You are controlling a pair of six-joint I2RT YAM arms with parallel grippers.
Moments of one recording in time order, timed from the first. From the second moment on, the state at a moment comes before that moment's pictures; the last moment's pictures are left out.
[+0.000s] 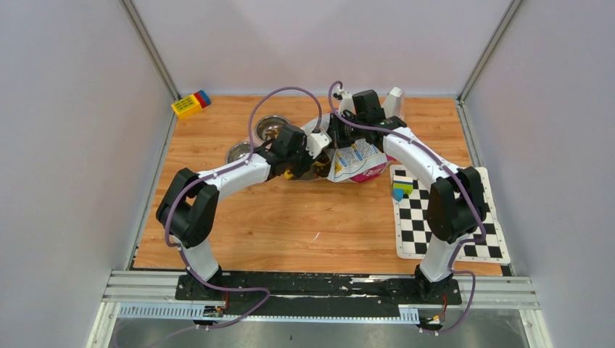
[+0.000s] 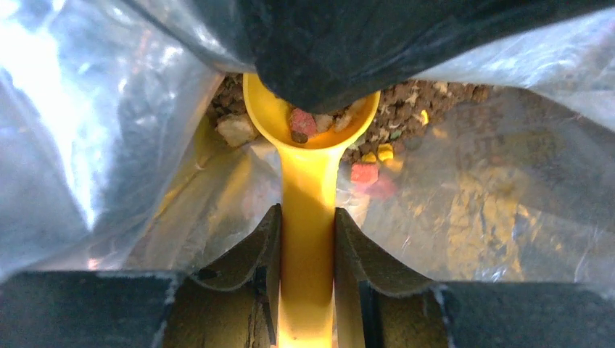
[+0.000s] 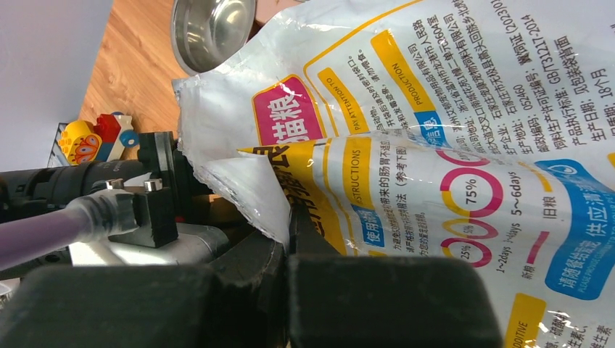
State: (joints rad) left arm -0.62 1.75 1.21 -0.24 0.10 0.33; right arm 0.45 1.79 1.50 -0.39 -0.50 0.29
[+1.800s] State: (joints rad) left arm -0.46 1.32 0.74 0.06 0.42 0.43; right arm 0.45 1.79 1.52 -0.41 -0.48 0.26
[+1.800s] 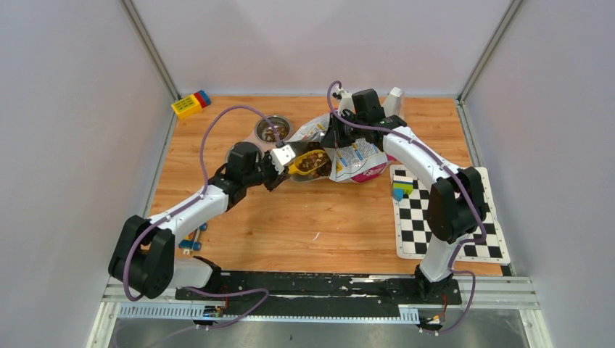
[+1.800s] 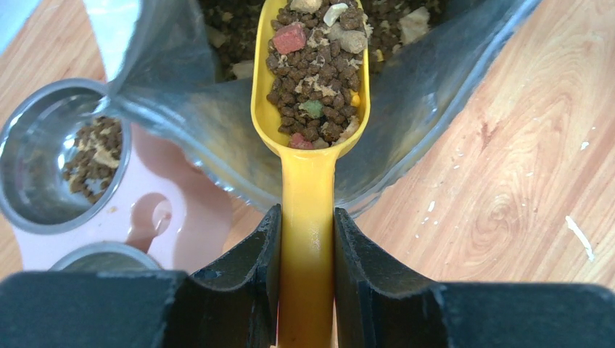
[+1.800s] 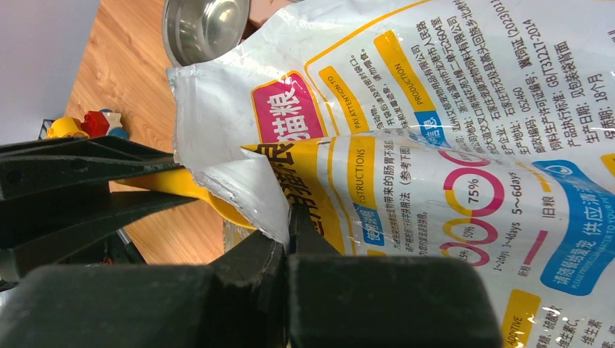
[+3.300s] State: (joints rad) left arm -0.30 1.36 0.70 0.07 0.68 0.38; right arm 0.44 1.79 1.52 -0.42 -0.48 0.26
